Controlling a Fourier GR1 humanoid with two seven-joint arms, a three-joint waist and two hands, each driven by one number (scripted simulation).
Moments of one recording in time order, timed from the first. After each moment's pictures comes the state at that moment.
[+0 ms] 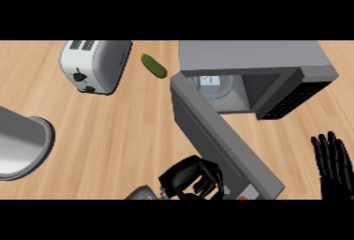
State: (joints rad) left arm -0.31 0.01 -0.78 -1.20 -0.06 -0.05 -0.19; right arm 0.34 -0.10 -0.07 -1.81 -0.08 0.12 -0.47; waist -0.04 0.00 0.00
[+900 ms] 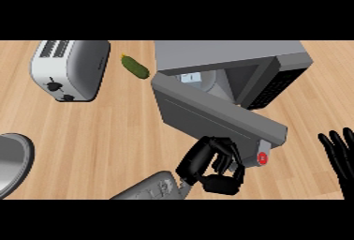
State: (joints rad) left arm -0.60 0.01 -1.00 -1.10 0.38 0.48 -0.28; right arm 0.33 -0.25 -0.06 -2.04 -0.30 0.33 -0.30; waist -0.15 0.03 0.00
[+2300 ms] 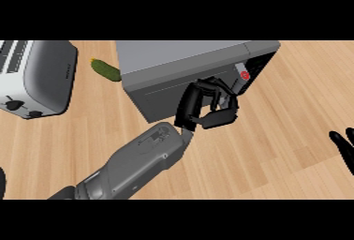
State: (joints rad) left arm -0.89 0.00 -0.79 -0.89 0.81 0.58 -0.45; right arm 0.24 -0.34 -0.07 -2.21 -0.52 0.38 -0.14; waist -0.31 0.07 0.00
